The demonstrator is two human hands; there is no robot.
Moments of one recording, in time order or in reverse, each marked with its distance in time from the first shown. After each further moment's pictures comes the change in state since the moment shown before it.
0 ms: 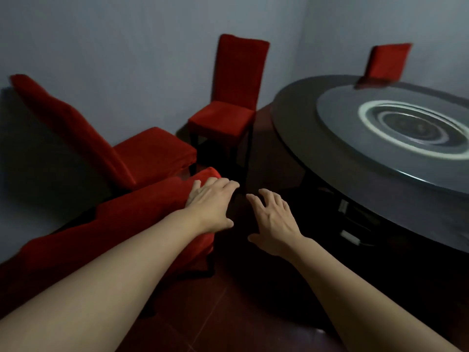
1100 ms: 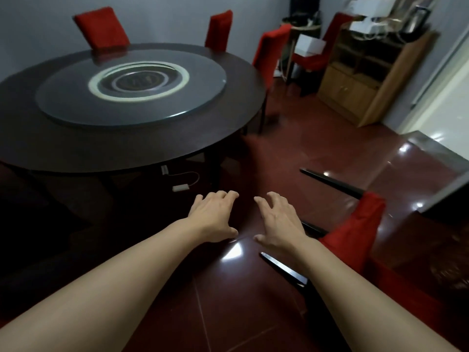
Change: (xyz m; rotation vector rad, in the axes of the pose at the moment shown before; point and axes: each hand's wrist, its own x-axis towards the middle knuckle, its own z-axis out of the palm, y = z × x) left_hand -0.102 0.535 0.095 0.087 -0.271 0.893; right_hand -0.497 0.266 0.027 0.212 0.095 1.015
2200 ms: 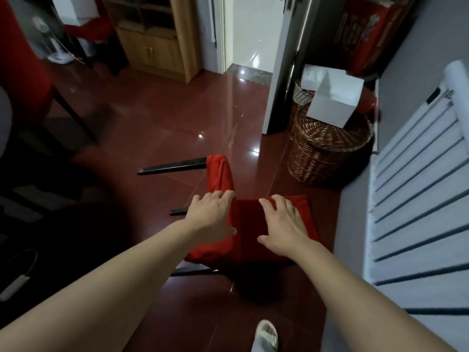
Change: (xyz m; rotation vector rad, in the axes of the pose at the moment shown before) left_hand 0.211 0.382 0.087 0.239 -0.205 0.723; right_hand -0.133 0.363 0.011 0.206 0.060 0.844
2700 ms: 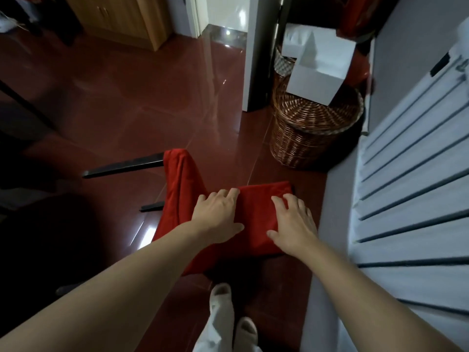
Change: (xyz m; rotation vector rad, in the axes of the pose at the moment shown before) left_hand 0.168 0.094 0.037 -0.075 -0.100 0.022; right_hand 0.094 0.160 0.006 0.048 -0.086 0.167
